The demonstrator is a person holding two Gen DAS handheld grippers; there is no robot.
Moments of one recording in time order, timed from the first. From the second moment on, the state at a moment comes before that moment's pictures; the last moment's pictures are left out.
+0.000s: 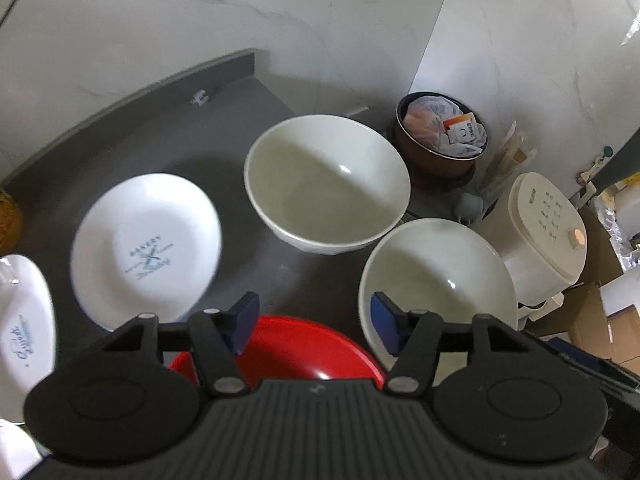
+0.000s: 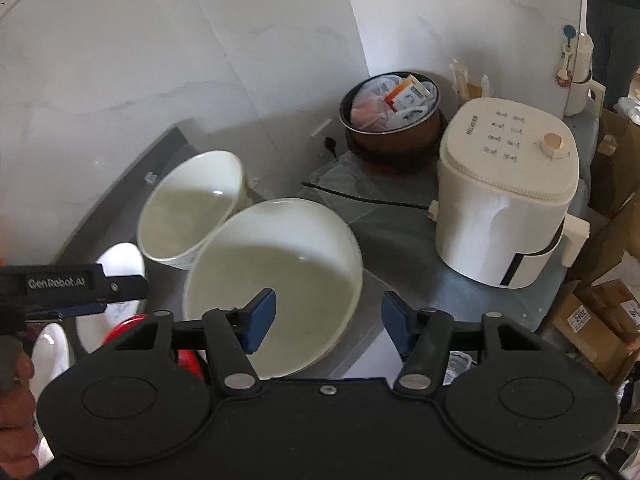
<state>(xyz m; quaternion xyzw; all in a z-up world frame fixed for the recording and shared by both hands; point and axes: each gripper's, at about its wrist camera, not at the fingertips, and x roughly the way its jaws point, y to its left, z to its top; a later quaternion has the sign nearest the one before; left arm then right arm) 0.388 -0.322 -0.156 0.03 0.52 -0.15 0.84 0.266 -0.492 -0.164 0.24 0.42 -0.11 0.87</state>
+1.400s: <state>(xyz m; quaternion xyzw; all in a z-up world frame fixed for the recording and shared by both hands) 0.419 -0.353 -0.168 0.03 0.56 -0.18 0.81 0.288 -0.501 -0.178 0.29 0.44 -0.07 0.84</state>
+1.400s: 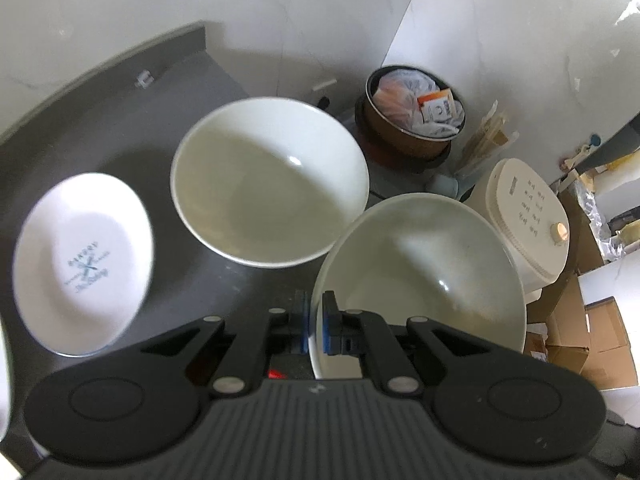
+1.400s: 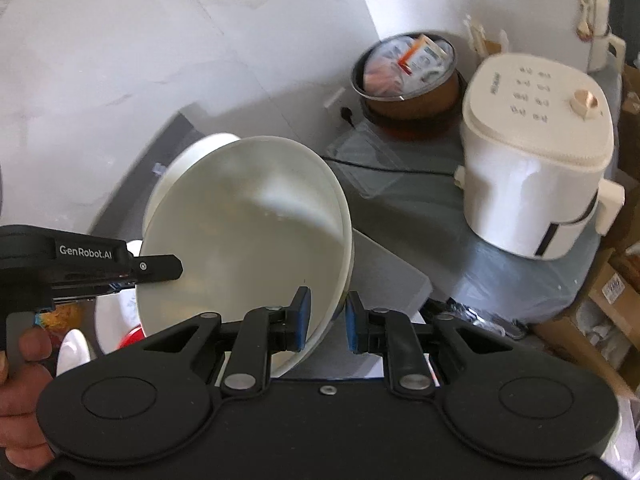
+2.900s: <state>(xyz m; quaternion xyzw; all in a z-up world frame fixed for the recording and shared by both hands) 0.355 -0.219 -0.128 -0.03 0.56 -0.11 0.82 0.265 -0.398 -0.134 0.22 0.45 0.02 0.87</state>
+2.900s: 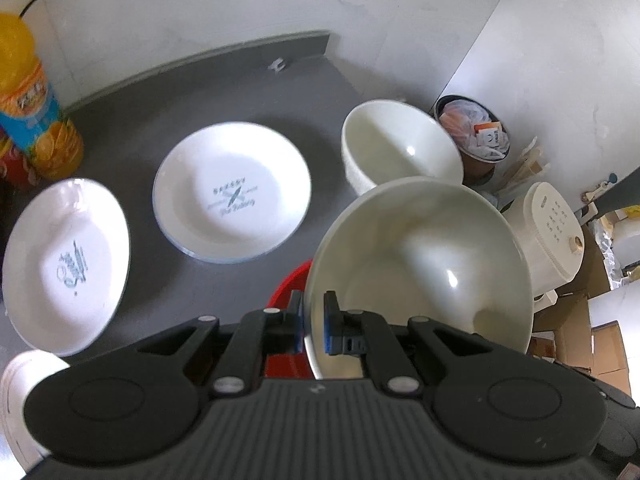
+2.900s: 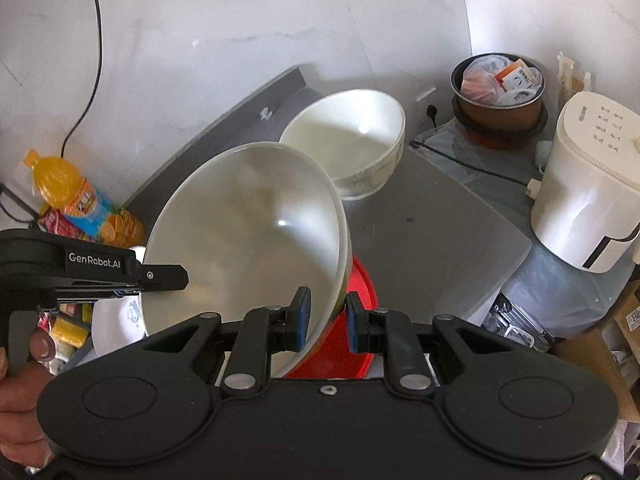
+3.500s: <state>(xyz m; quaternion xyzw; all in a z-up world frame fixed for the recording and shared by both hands) 0.349 -0.215 -0.170 -0.02 0.60 -0.08 0.80 0.273 -0.383 -0.164 0.18 0.50 0.04 0.84</state>
